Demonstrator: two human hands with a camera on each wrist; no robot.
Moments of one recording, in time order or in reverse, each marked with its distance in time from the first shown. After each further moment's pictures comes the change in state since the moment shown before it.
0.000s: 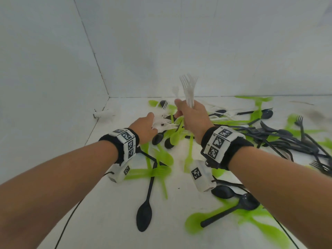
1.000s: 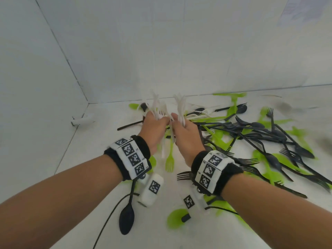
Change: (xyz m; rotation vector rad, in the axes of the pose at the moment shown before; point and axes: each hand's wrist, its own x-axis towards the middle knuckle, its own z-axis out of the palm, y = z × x) left_hand -0.012 0.107 0.025 -1.219 0.109 -0.118; right_hand -0.048 0.036 -0.027 0.188 0.096 0.037
